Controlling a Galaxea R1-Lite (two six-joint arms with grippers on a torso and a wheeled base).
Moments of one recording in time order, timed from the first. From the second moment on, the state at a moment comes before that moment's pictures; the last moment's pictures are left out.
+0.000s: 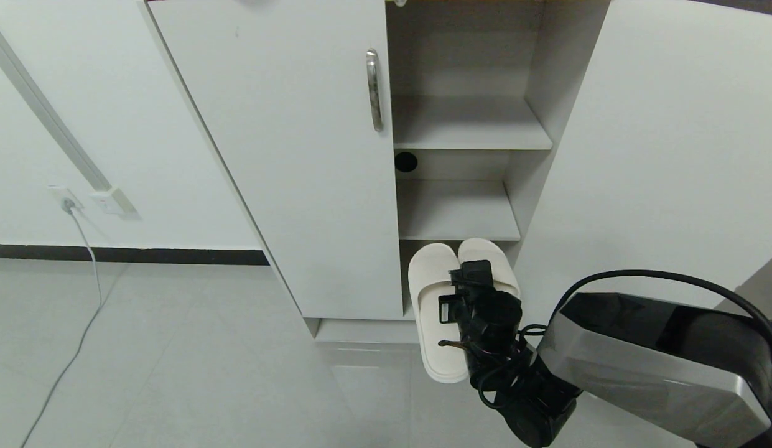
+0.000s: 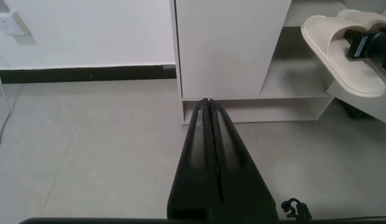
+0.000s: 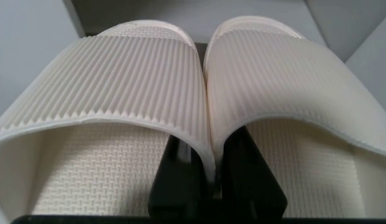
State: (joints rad) left arm 0.00 0.00 0.00 0.00 -0.01 0.03; right arm 0.74 2.45 -1.07 -1.49 -0.68 -0.07
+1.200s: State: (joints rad) left arm 0.00 0.00 0.00 0.00 -0.01 0.03; right arm 0.71 2.42 -1.05 -1.47 -0.69 -0.08
